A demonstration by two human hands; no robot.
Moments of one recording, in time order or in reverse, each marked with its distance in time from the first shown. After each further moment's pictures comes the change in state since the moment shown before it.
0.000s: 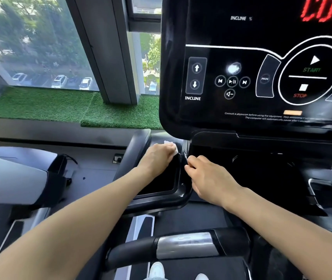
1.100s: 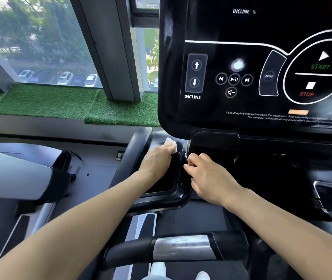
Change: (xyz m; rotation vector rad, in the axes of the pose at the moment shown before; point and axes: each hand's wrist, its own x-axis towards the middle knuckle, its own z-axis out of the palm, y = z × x) left_hand -0.004 0.004 0.009 0.010 -0.037 -0.179; right_hand 0.003 0.006 -0.001 0.101 -0.043 0.015
